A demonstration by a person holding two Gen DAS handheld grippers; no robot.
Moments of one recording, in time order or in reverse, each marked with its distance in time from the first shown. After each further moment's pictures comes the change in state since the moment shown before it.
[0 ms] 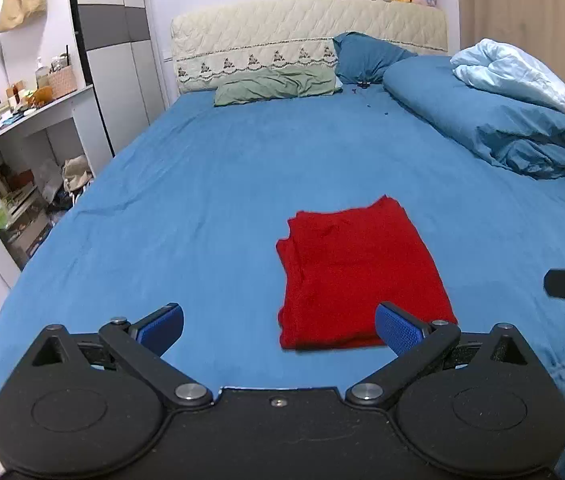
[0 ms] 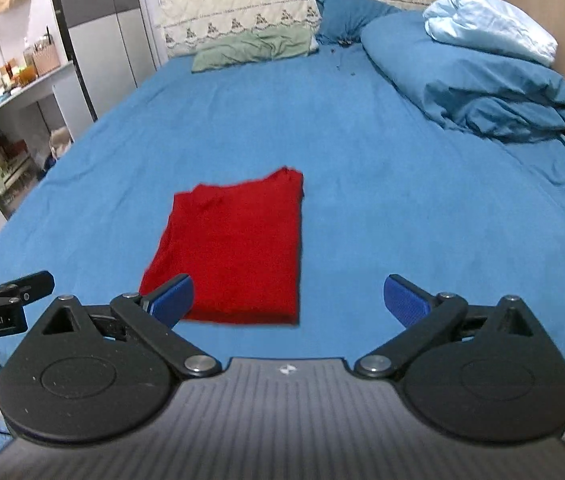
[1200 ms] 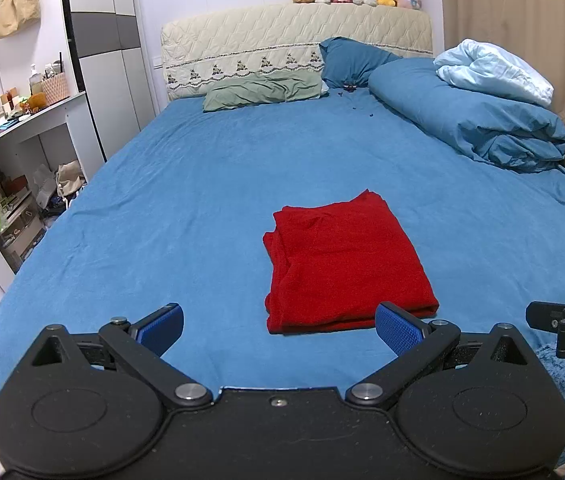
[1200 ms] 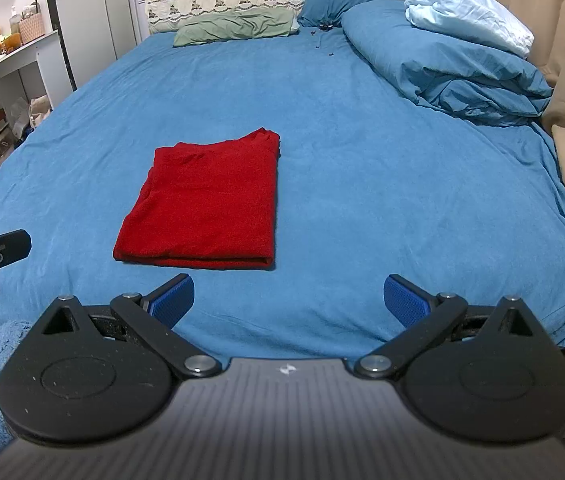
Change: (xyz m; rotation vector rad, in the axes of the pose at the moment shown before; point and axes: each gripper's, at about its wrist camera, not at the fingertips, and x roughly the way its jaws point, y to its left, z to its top) left arm -0.021 -0.014 -0.019 0.017 -0.030 -0.020; right arm -0.020 0.009 -0.049 -0.041 0.041 -0.099
